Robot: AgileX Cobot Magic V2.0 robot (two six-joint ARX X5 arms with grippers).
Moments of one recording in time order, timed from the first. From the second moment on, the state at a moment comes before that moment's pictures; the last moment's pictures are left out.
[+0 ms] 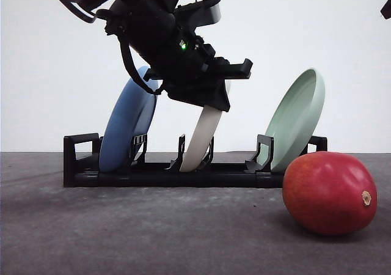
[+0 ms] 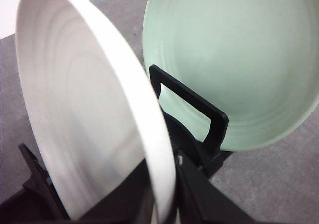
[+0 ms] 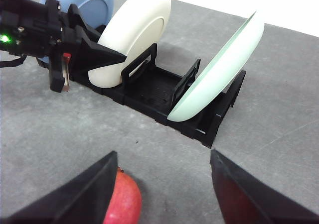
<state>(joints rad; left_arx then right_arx) -0.77 1.74 1.06 0.25 -0.11 0.06 0.30 0.46 0.59 -0.52 -0.21 -0.07</state>
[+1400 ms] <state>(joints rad) -0.81 1.24 1.06 -0.15 0.02 -0.31 0.30 0.46 0.59 -0.52 -0.21 -0.07</state>
